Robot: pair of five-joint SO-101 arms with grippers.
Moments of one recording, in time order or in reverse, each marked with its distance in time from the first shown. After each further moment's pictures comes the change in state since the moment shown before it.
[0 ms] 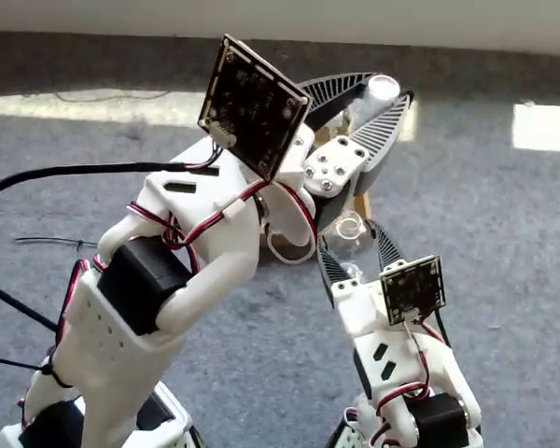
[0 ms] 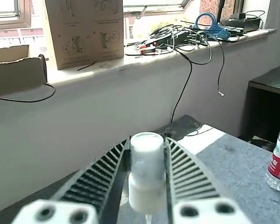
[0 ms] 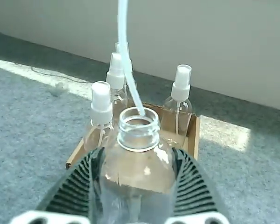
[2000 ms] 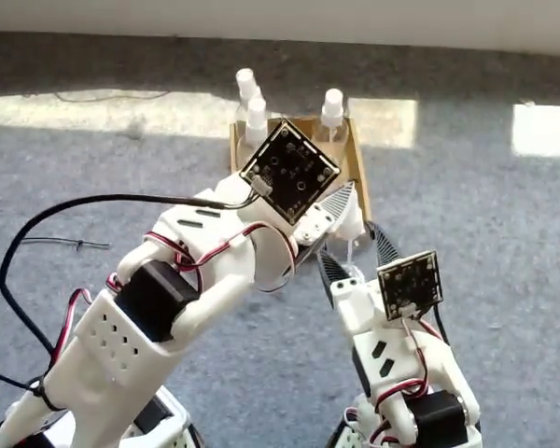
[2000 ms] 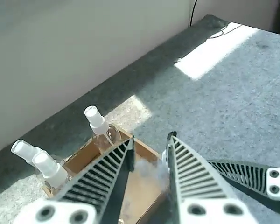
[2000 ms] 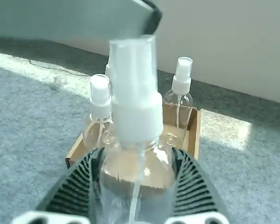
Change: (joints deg) left arm -1.8 -12.7 30.8 2.1 -7.5; right arm 0.0 0.0 0.1 0.1 0.0
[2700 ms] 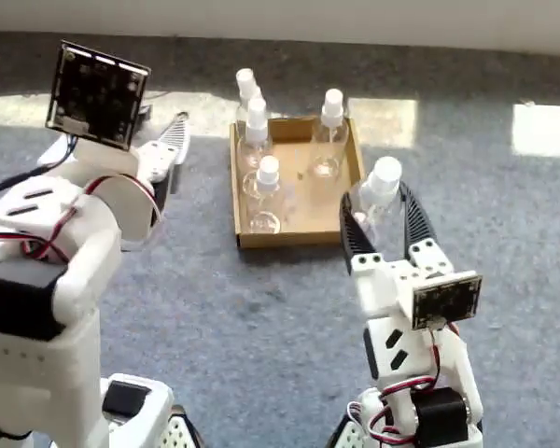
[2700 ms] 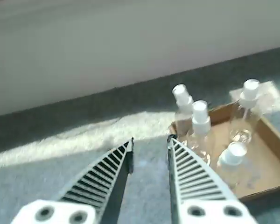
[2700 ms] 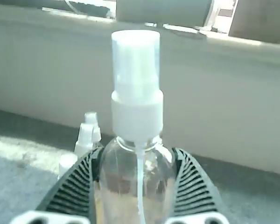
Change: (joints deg) left arm -34.8 0.0 -20.7 23.7 -1.9; right arm 6.4 5.3 0.0 -23.0 0.0
